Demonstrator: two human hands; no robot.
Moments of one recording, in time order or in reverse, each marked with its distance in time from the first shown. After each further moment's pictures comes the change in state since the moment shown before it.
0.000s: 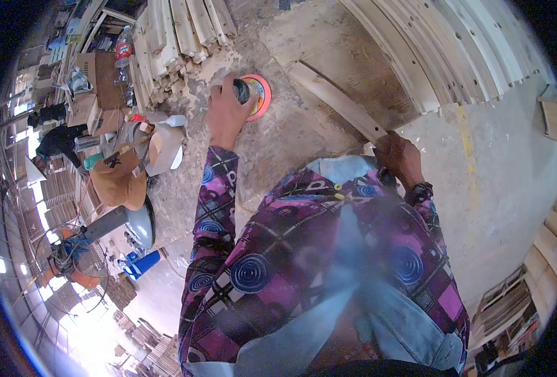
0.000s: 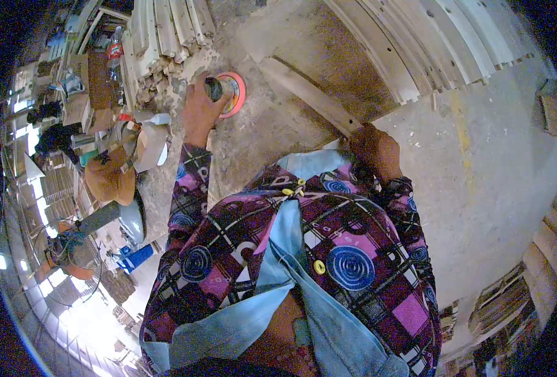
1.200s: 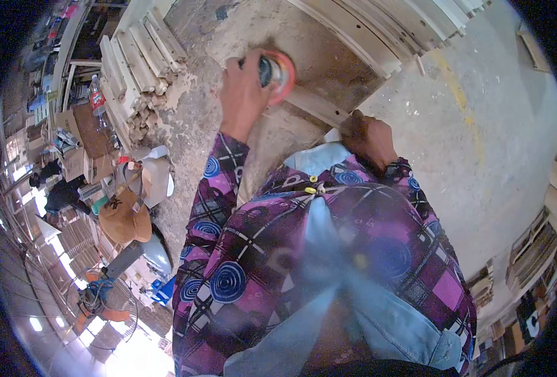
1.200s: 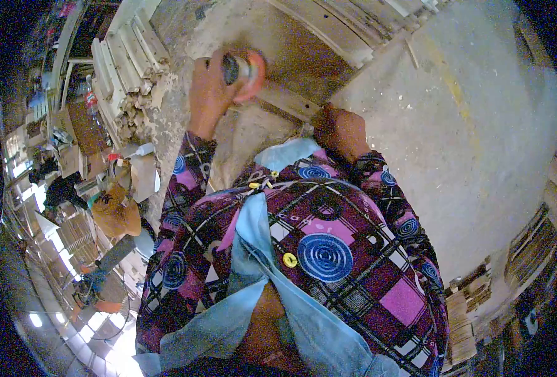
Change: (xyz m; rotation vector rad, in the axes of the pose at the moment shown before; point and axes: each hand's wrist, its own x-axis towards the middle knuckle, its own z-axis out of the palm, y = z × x) left_hand 0.008 0.129 0.015 -0.115 -0.087 0.458; right_hand -0.012 0.002 0.033 0.149 0.178 -0.050
